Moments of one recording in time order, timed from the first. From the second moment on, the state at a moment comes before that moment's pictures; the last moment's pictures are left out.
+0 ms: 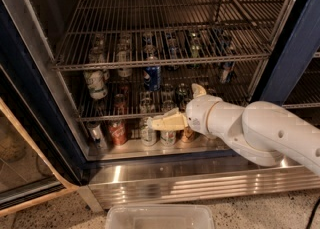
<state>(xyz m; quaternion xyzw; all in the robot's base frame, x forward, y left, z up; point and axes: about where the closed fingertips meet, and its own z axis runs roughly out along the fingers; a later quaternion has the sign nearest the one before) 0.549 -0.037 0.795 -0.31 0.75 0.22 0.54</state>
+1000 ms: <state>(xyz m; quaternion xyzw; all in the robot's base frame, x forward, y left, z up) 0.583 -0.028 0.774 -0.31 0.76 0.14 0.55</state>
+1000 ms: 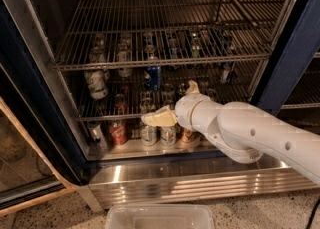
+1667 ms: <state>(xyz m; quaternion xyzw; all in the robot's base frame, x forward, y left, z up) 0.613 -0.024 0.774 -0.28 0.75 0.09 0.59</state>
